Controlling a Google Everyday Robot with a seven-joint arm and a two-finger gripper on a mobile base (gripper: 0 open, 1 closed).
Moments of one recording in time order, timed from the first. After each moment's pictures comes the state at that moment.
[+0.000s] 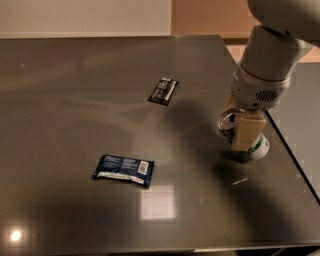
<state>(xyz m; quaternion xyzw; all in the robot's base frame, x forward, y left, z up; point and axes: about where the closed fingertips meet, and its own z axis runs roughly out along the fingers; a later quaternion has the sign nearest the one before) 0.456 -0.170 0.889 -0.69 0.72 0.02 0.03</state>
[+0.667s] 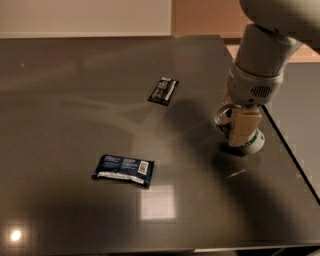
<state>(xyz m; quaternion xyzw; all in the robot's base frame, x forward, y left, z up) 0.473 -0.167 0.884 -0.71 0.71 0.02 0.02</state>
